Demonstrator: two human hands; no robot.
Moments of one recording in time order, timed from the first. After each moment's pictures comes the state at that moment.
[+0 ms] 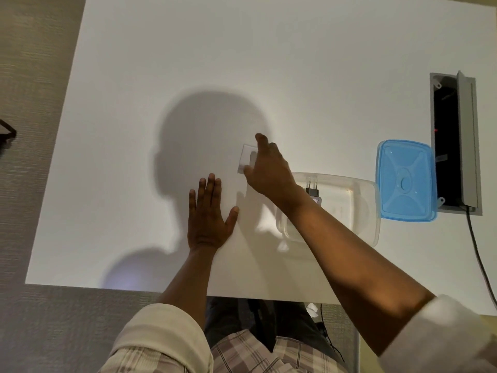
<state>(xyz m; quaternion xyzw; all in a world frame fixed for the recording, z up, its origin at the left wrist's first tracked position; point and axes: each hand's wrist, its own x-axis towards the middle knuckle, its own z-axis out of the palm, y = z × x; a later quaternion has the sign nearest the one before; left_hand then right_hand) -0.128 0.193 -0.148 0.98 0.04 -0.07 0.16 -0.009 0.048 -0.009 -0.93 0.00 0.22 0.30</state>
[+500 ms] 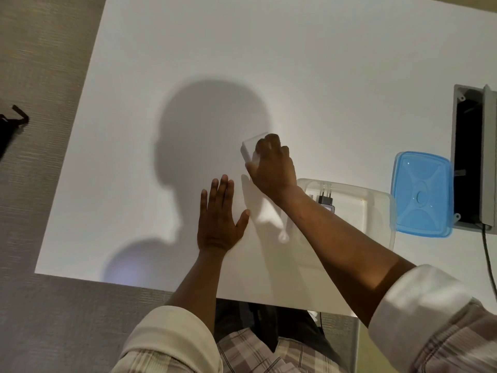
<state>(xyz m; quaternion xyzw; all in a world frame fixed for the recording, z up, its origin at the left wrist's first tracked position) -0.128 0.195 -0.151 0.99 0.05 -0.04 0.16 0.010 0.068 -0.060 -0.97 -0.08 0.13 0.17</state>
